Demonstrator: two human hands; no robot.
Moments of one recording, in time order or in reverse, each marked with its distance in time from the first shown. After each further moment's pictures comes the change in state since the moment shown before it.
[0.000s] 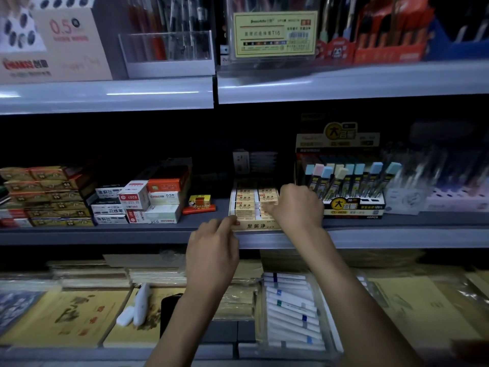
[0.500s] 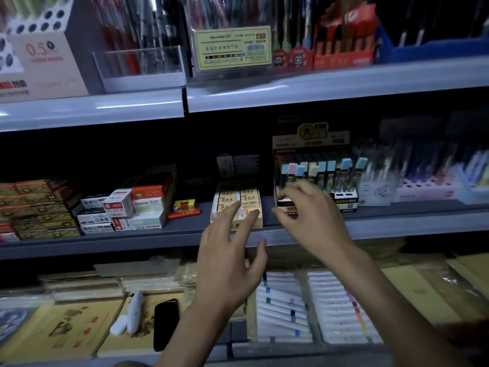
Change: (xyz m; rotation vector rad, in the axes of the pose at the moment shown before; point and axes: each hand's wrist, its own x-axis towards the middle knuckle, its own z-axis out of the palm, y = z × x) left_hand -0.022 0.067 -0.021 -0.121 0.023 0.210; right_hand -0.045 0.073 -0.041 0.179 0.189 -0.340
